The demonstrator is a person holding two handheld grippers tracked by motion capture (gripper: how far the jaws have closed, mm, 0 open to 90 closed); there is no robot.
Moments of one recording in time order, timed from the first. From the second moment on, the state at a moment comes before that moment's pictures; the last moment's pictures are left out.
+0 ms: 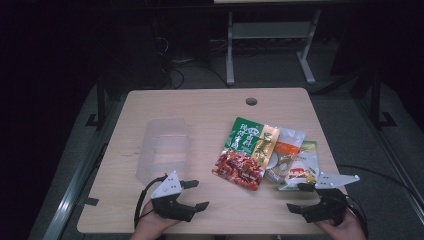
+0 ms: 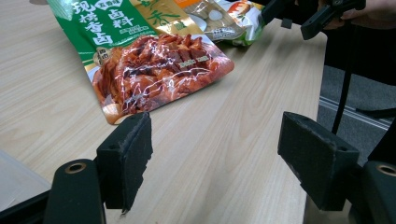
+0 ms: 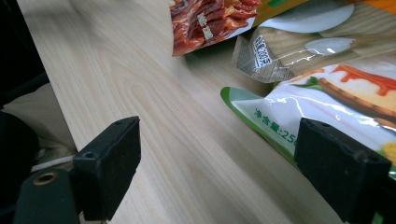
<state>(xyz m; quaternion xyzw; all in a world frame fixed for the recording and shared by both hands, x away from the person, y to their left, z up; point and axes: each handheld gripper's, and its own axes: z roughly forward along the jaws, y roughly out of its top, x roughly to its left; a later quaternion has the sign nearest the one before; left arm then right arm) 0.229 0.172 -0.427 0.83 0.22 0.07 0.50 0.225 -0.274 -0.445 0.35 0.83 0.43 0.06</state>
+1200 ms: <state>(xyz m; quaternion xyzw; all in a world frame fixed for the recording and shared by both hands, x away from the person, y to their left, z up) 0.254 0.122 -0.411 0.84 0.21 0.05 0.50 0.295 -0.231 -0.407 0.37 0.83 0.42 0.06</state>
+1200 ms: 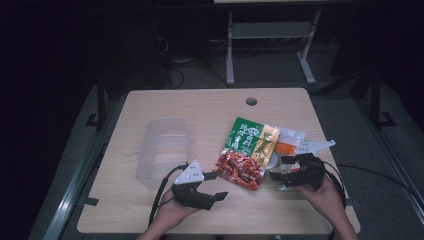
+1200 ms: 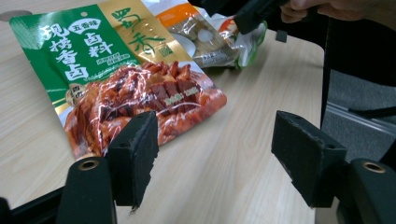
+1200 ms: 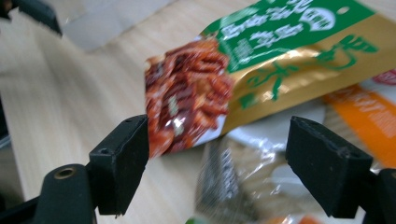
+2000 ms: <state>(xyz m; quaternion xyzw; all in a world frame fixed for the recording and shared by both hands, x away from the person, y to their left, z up) 0.265 0.111 -0.420 0.85 0.21 0.05 0.48 0.393 -0.232 -0.424 0.49 0.79 0.36 0.01</state>
